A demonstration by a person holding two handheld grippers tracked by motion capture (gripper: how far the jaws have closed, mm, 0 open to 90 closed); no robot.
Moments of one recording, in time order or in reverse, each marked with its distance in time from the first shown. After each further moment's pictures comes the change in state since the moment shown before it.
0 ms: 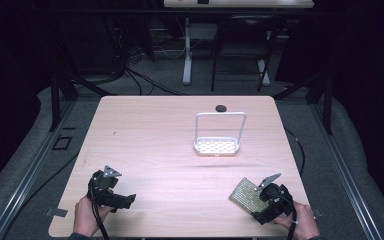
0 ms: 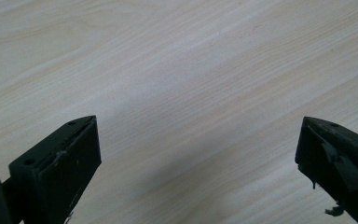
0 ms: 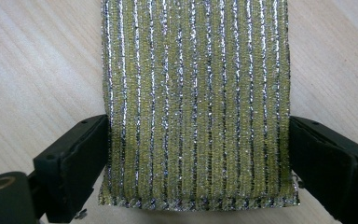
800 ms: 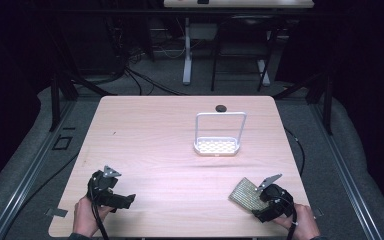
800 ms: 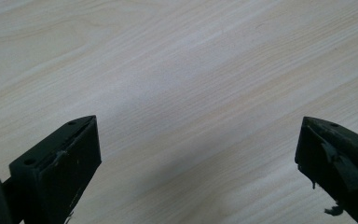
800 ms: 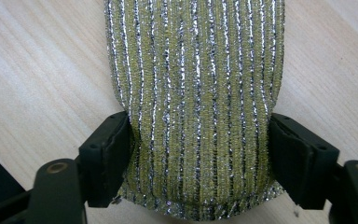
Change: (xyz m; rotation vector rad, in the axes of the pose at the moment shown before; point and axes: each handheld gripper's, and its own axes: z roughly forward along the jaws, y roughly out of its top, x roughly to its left) left arm 0.000 0.000 0.000 0.003 0.008 0.001; right arm 0.003 -0.001 -0.004 -0.014 -0.002 0.018
